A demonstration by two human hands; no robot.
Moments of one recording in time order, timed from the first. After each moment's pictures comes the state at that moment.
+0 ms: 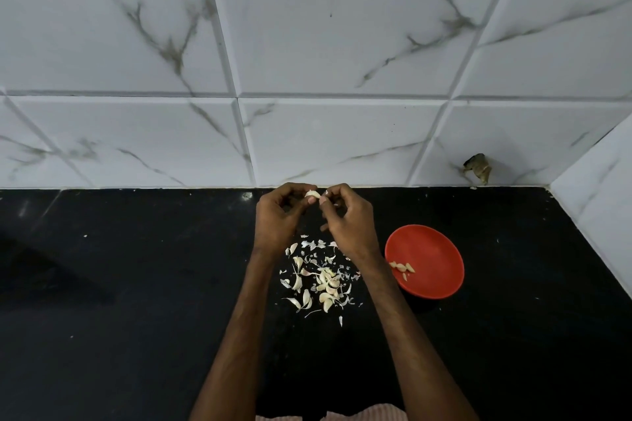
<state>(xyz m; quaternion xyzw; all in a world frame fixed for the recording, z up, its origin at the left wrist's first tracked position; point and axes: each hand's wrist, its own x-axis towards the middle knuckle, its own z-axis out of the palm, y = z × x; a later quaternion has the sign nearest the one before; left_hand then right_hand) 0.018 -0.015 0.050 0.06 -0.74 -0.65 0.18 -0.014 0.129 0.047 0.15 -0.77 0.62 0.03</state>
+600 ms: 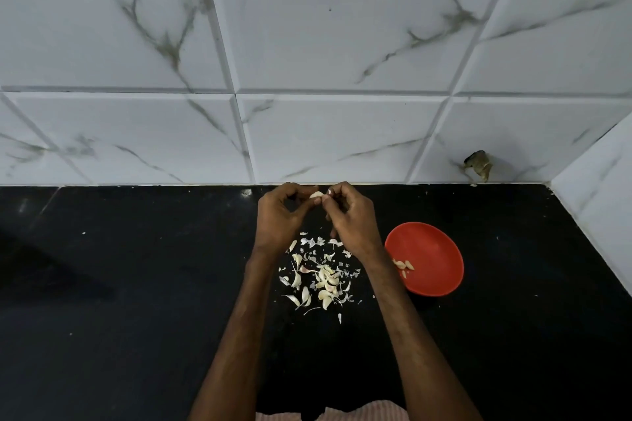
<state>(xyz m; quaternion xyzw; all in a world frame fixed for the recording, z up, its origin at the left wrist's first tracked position) 0.018 -0.008 0.055 0.04 -0.78 -0.59 0.20 -0.020 0.136 0.042 0.15 -0.77 0.62 -0.01</state>
